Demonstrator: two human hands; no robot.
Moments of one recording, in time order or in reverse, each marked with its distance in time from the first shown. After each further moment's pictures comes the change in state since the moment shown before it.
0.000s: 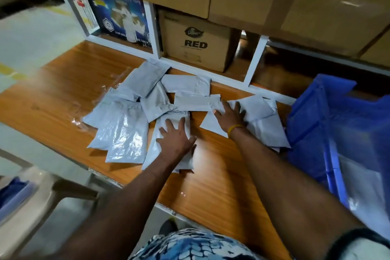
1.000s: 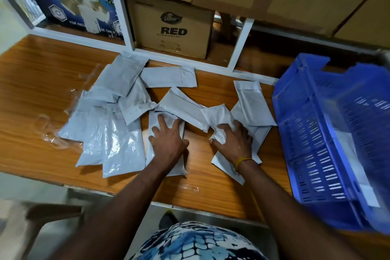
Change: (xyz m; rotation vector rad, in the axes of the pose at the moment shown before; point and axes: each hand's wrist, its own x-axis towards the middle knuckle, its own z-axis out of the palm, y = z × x) left_hand -0.008 -0.033 -0.011 0.098 0.064 0.238; right_hand -0.107 0.041 0.058 -0.245 0.260 0.071
